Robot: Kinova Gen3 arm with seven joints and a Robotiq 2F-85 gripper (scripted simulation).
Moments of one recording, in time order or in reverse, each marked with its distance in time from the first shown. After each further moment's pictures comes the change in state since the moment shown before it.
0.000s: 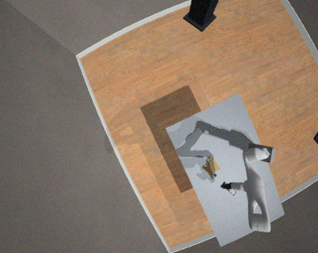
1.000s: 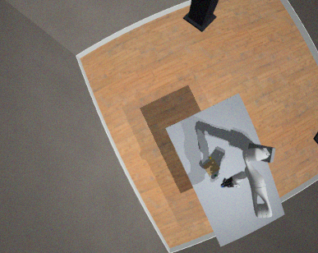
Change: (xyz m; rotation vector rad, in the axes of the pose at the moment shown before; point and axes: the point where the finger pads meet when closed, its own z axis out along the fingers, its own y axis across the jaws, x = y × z) arm -0.012 0.004 0.000 -0.001 0.459 -0.021
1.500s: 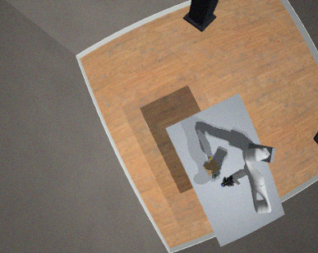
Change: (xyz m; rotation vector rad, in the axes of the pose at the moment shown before) arm -0.008 -0.001 -0.002 0.007 0.083 -0.016
